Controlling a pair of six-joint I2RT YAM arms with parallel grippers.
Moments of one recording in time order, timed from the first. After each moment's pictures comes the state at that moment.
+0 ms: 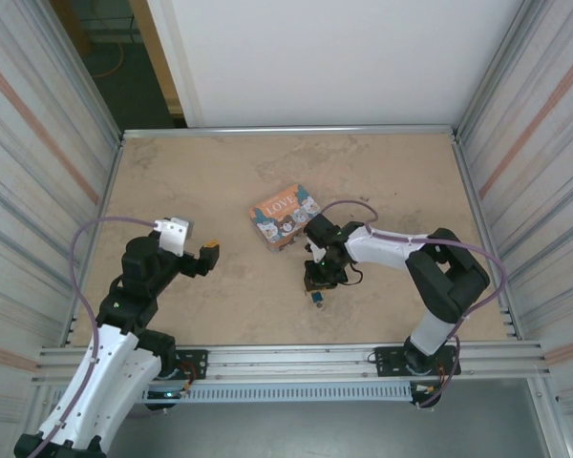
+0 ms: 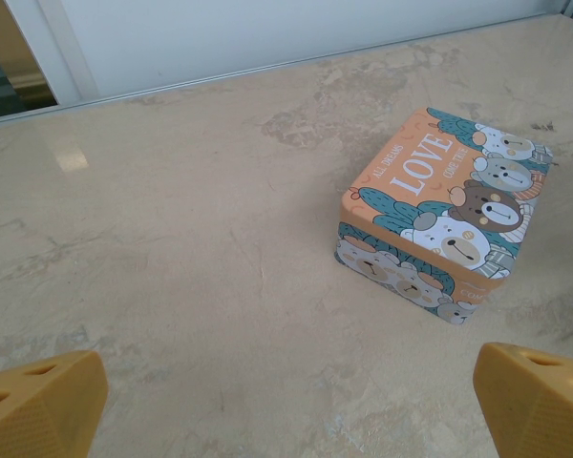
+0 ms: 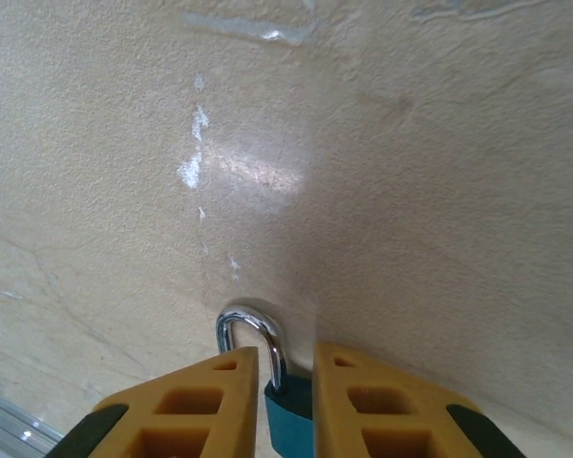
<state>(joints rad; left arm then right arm) -0.27 0.54 0.49 -0.36 0.09 0.06 0.75 1.68 0.95 -0.66 -0.31 0.55</state>
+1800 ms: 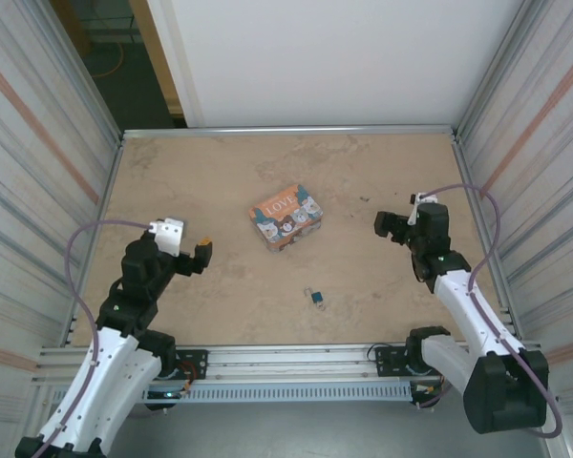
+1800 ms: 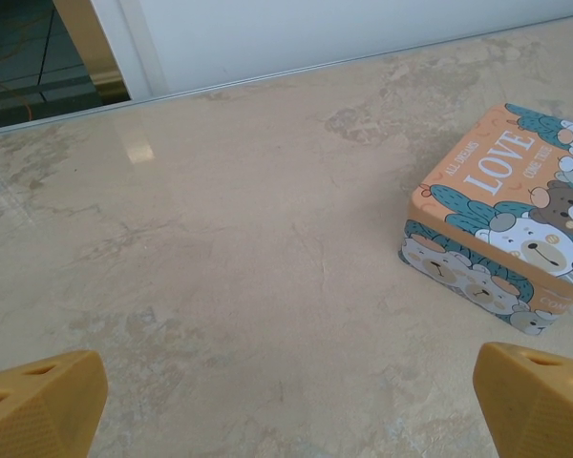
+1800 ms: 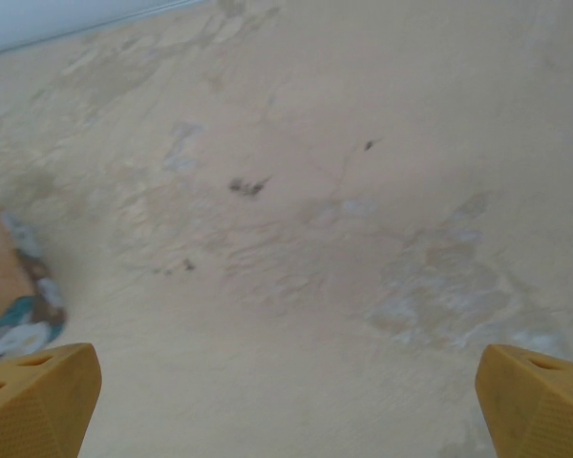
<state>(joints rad) -0.27 0.52 0.48 -0.36 -0.05 0.07 0.11 0.96 0.52 -0.13 0.07 0.24</state>
